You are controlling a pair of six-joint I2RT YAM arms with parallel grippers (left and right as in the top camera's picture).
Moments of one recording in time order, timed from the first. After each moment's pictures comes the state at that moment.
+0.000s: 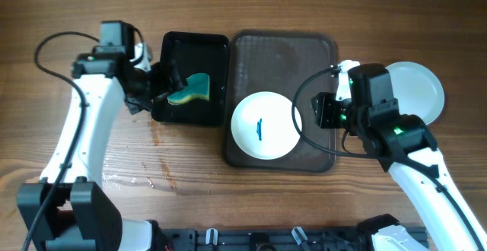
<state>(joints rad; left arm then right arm) -0.01 1.59 1.27 -0.97 0.25 -0.40 0.29 1.14 0.93 -0.70 -0.13 0.31</state>
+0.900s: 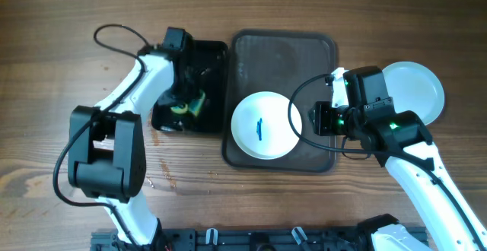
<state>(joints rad) -0.20 1.93 1.33 -0.90 -0.07 -0.47 0.29 1.18 0.93 -0.79 -0.20 0.29</state>
